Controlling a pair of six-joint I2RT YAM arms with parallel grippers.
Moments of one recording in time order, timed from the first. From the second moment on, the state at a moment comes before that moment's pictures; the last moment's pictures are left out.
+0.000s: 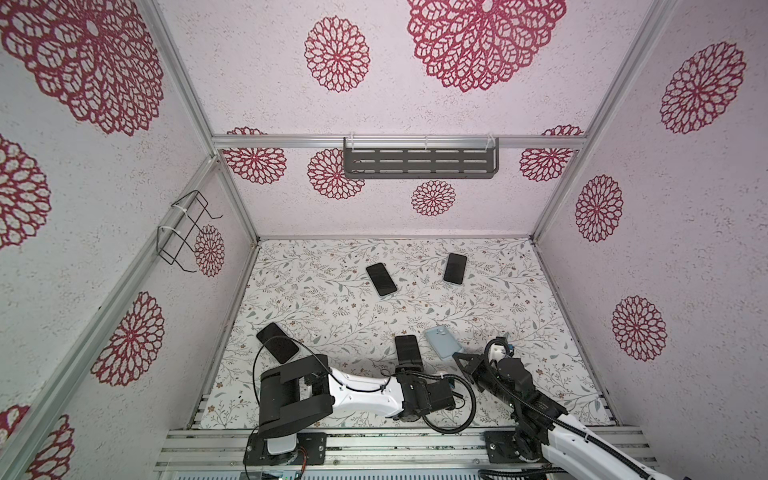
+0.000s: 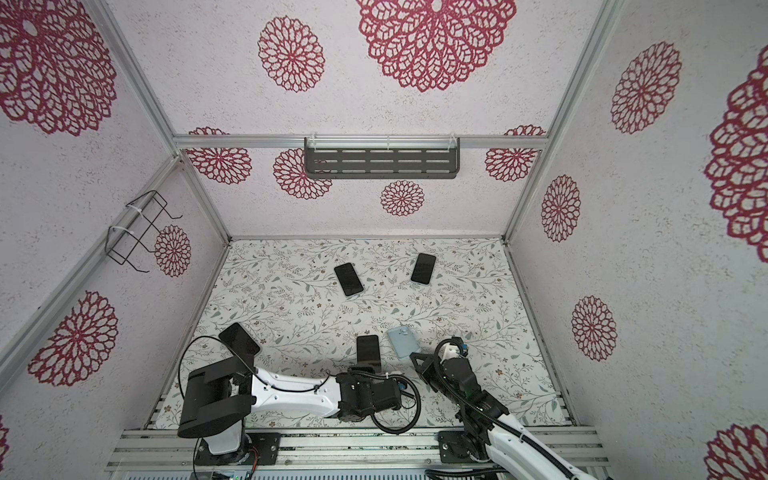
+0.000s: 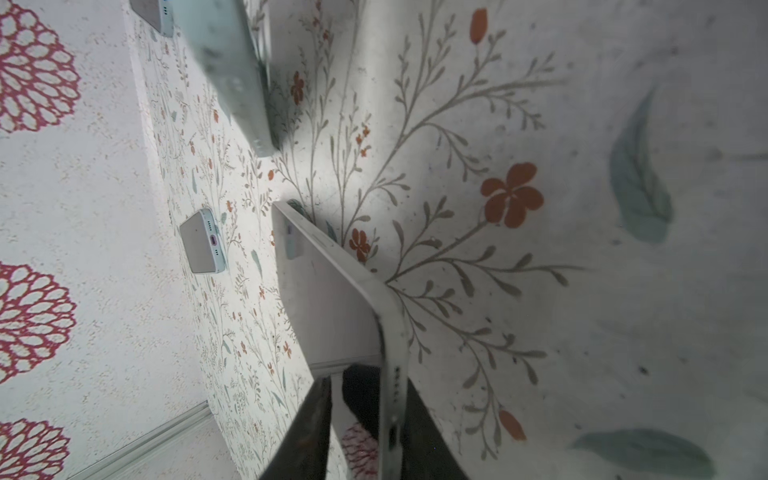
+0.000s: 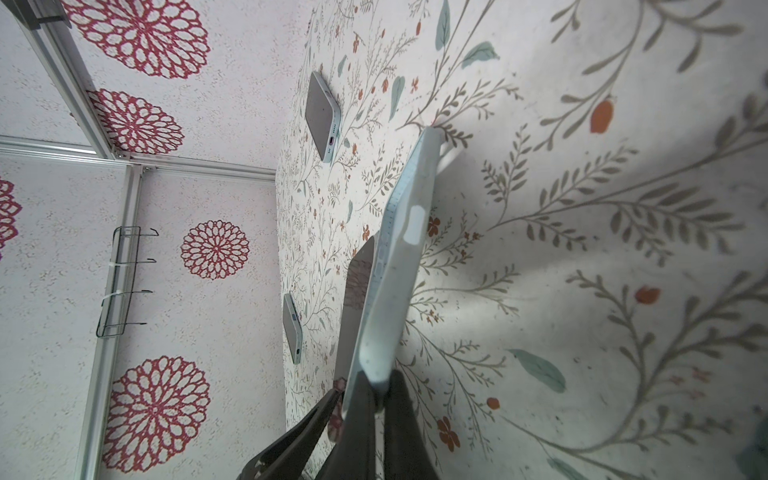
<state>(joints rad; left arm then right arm) -1.38 1.82 1.01 -0.49 -0.77 0.26 0.65 0.57 0.04 0.11 -0.06 1.31</state>
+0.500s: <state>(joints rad) -1.39 1.86 1.02 -0.52 -0.77 0.20 0.69 0.60 0.04 0.12 -0.03 1.32</state>
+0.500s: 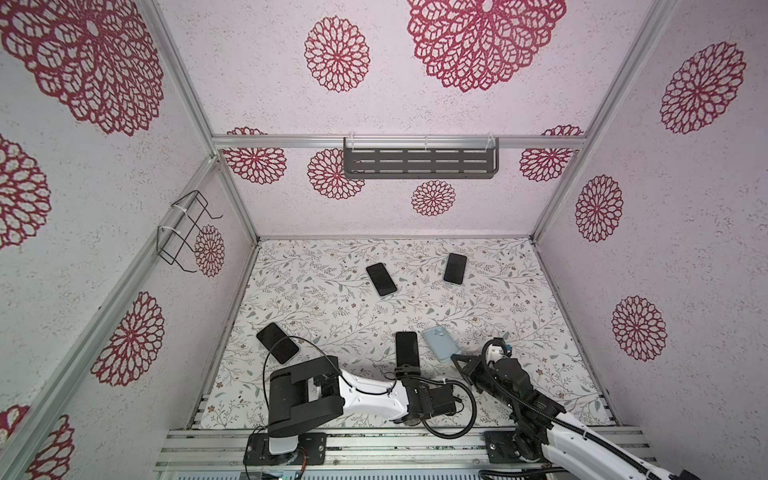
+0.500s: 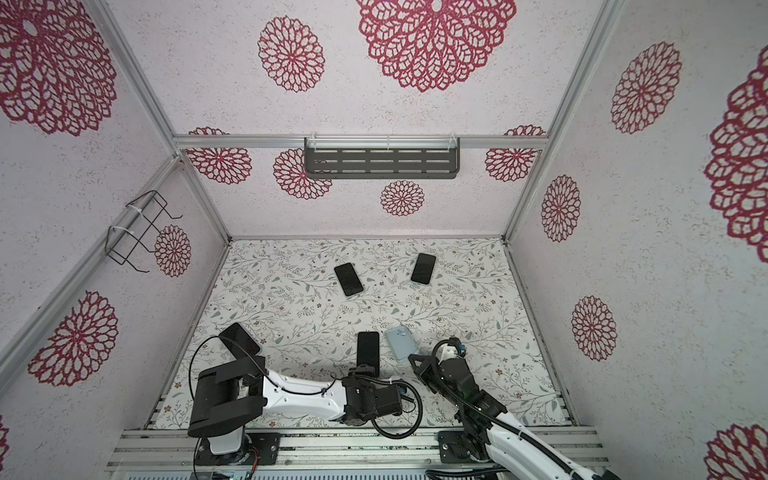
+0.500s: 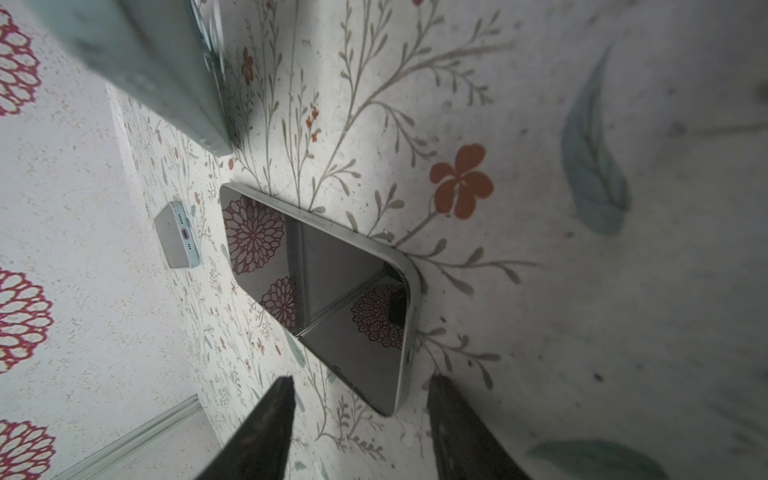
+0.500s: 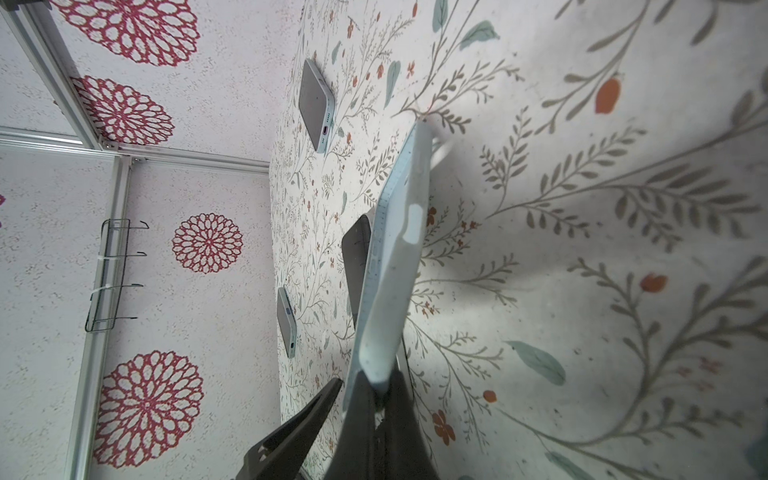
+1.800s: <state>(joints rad) -0.92 1.13 0.80 -0.41 -0.50 -0.38 0.98 0.60 0.35 -0.47 0.33 1.07</state>
